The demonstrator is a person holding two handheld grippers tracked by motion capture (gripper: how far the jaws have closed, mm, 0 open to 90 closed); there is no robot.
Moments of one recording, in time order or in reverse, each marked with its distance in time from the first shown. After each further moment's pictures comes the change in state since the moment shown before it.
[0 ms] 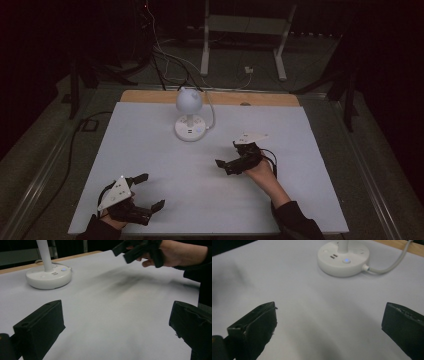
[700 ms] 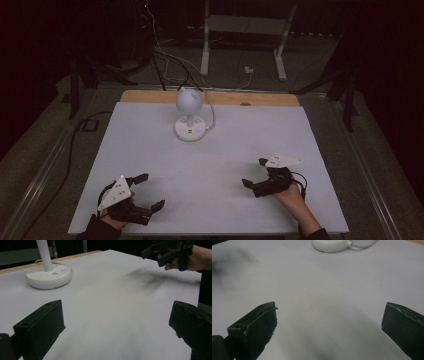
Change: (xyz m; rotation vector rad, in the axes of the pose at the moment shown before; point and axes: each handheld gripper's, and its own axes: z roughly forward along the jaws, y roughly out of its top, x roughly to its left) left arm 0.000 0.000 0.000 -0.001 0.000 0.001; right arm -0.001 -0.068 -0.072 -0.031 -0.047 0.019
